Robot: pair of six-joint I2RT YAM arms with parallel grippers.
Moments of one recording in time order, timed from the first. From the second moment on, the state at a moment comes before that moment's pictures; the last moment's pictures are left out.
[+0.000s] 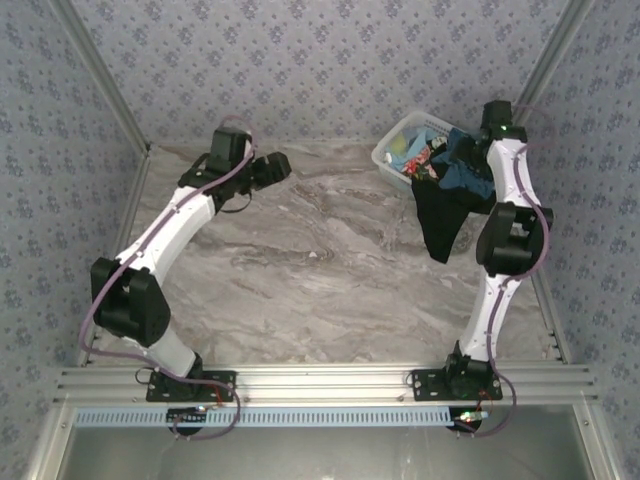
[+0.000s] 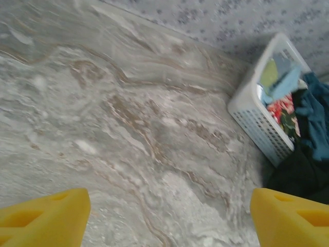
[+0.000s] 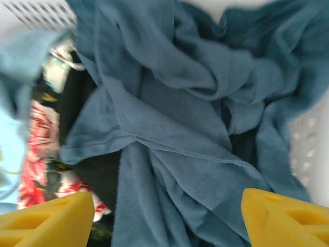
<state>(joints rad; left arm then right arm) -0.38 1.62 1.46 -0.50 0.17 -0.63 -0.17 2.19 2.10 -0.95 0.00 0.35</state>
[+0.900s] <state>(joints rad) -0.40 1.48 1.43 -0.60 0.19 -0.62 -0.16 2.11 2.03 -0.75 0.03 0.35</state>
